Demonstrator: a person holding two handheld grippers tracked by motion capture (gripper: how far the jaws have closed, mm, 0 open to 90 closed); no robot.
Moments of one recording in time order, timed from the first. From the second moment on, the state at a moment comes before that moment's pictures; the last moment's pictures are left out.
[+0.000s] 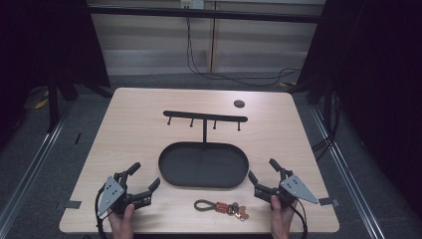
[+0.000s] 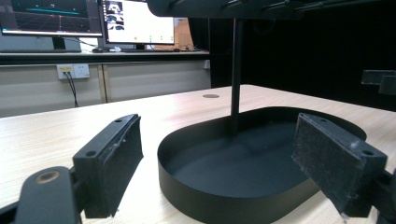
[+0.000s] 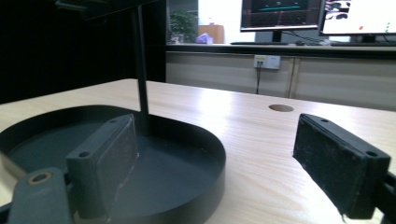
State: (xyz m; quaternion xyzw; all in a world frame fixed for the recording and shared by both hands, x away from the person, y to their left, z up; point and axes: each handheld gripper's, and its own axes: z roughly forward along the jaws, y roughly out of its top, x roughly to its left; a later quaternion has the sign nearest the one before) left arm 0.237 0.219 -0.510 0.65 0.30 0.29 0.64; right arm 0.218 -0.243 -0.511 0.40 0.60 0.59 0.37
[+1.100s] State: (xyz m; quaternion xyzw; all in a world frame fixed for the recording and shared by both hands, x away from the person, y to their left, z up) left arm 0.237 0.218 -0.510 0.65 0.30 0.29 0.64; right arm 0.221 -0.229 -0.485 0.40 0.71 0.54 0.23
